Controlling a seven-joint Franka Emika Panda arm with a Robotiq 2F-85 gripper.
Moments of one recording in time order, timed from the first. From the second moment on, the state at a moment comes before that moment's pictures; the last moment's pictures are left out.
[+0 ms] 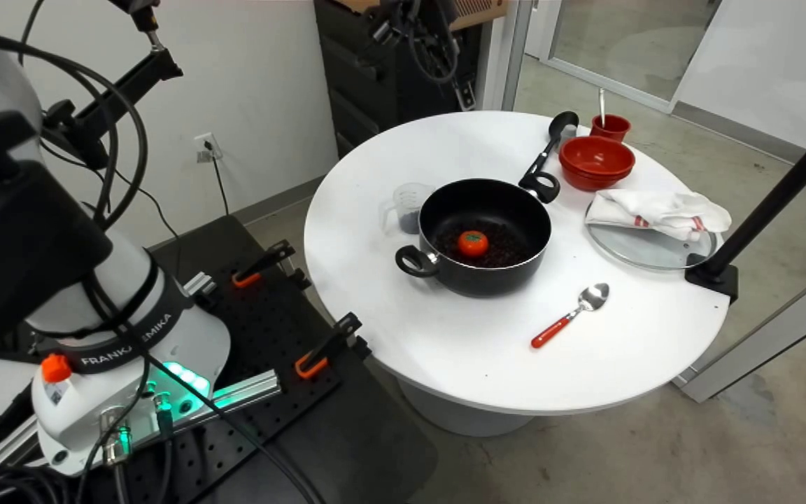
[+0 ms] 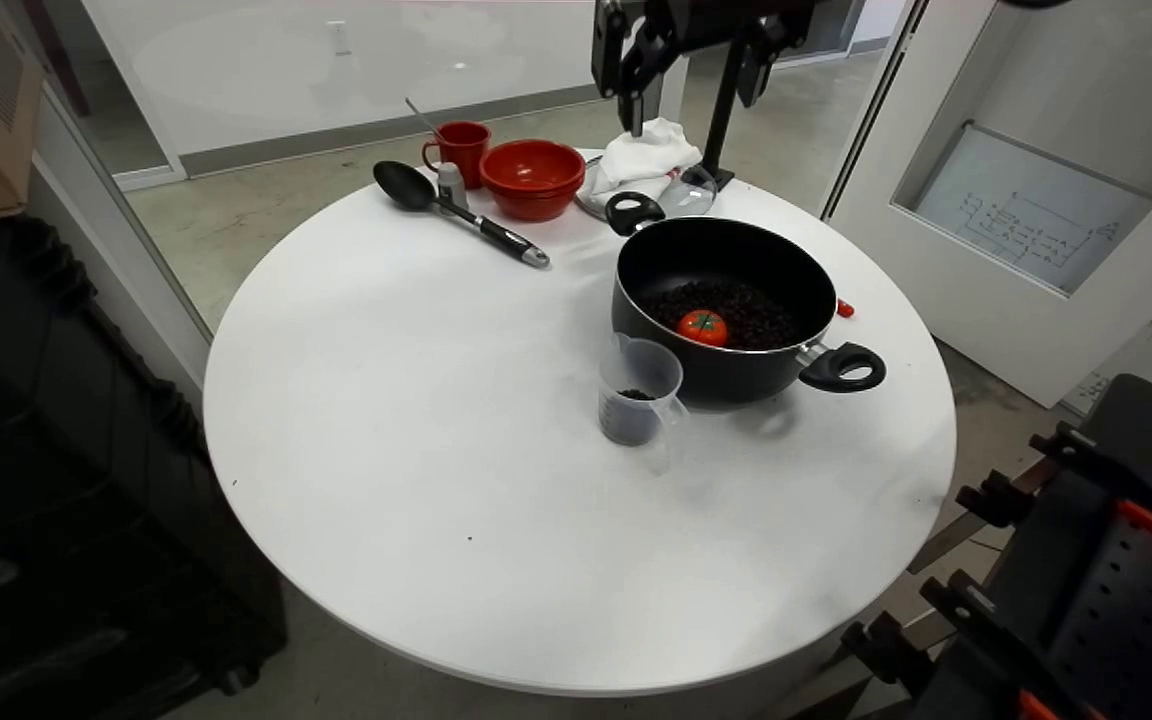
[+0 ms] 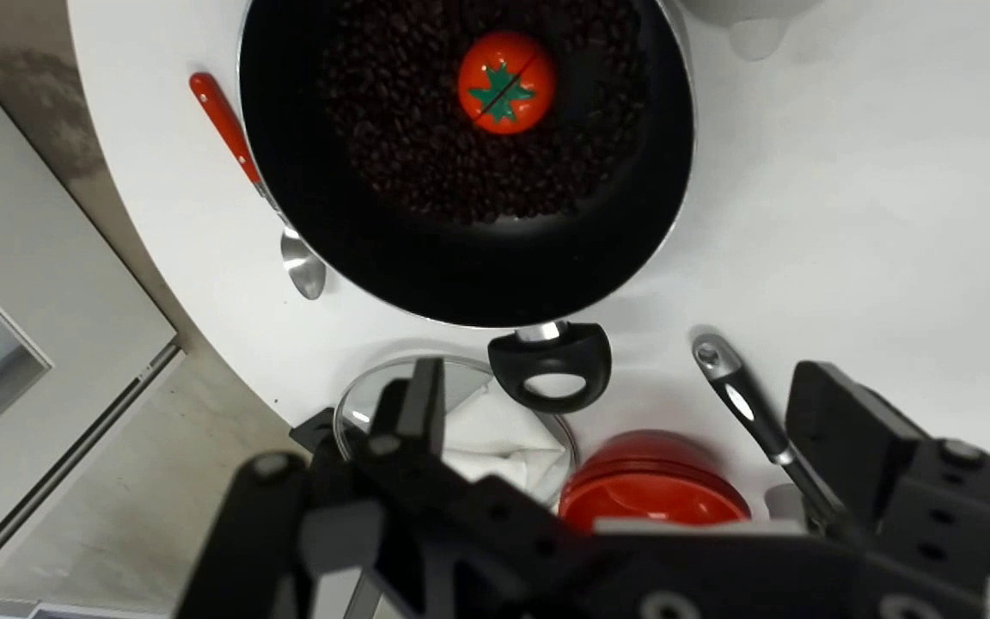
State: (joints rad) arm -0.18 0.09 0.28 -2.33 -0.70 2.49 1.07
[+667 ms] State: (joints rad) arm -0.03 0.36 0.01 -2.19 -0.58 2.52 0.94
